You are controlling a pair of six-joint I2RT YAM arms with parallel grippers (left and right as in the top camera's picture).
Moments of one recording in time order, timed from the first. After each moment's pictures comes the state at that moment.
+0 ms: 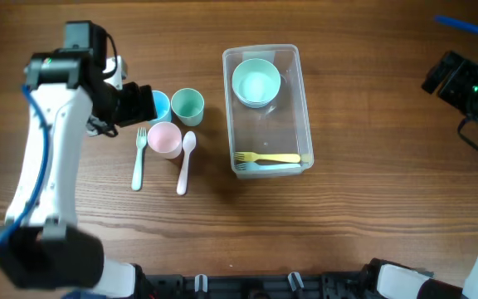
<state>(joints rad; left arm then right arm) 0.00 1.68 1.60 -1.35 0.12 -0.22 -0.26 1.40 1.70 -1.24 0.02 0.30</state>
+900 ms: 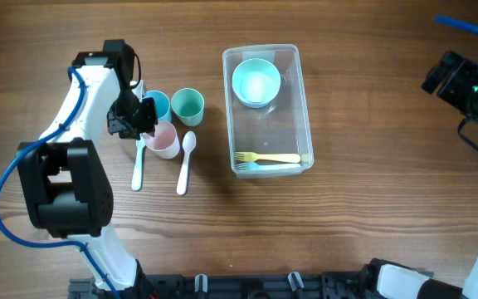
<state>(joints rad) 0.00 1.97 1.51 -1.20 0.08 -0.18 -0.26 1.40 1.70 -1.24 0.02 0.30</state>
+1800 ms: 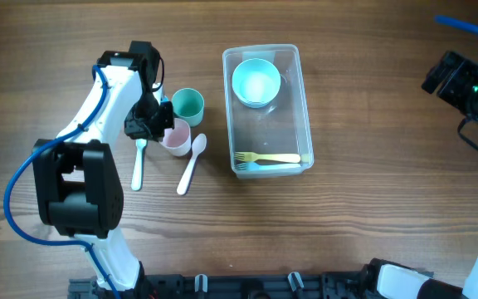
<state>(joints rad) -0.11 1.97 1.51 -1.23 0.05 -0.23 -0.26 1.40 1.70 -1.24 0.02 0.30</state>
